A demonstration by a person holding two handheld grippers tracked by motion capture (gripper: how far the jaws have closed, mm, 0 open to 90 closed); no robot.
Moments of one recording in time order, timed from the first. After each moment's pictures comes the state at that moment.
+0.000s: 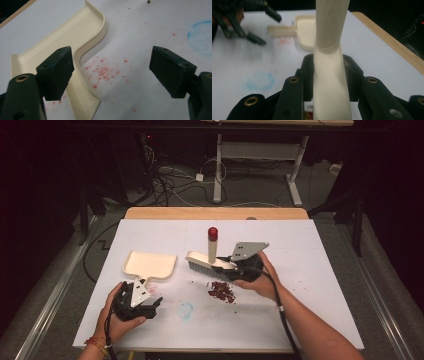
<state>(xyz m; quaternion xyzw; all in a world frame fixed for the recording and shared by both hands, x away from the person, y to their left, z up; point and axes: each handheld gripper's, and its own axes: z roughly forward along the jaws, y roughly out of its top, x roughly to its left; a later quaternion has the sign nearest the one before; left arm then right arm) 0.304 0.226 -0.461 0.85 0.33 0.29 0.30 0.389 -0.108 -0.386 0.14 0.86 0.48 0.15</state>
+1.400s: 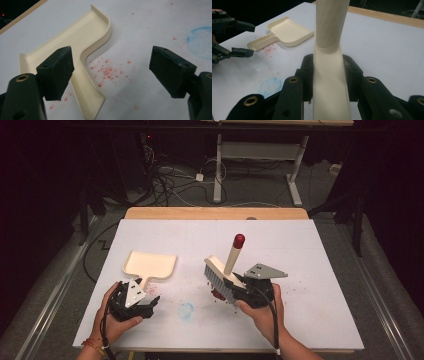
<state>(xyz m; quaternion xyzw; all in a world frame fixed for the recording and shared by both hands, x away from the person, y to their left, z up) 0.300 0.228 -0.456 0.84 0.33 0.30 0.31 0.322 -0.135 -0.399 0.37 0.78 0.48 0.17</state>
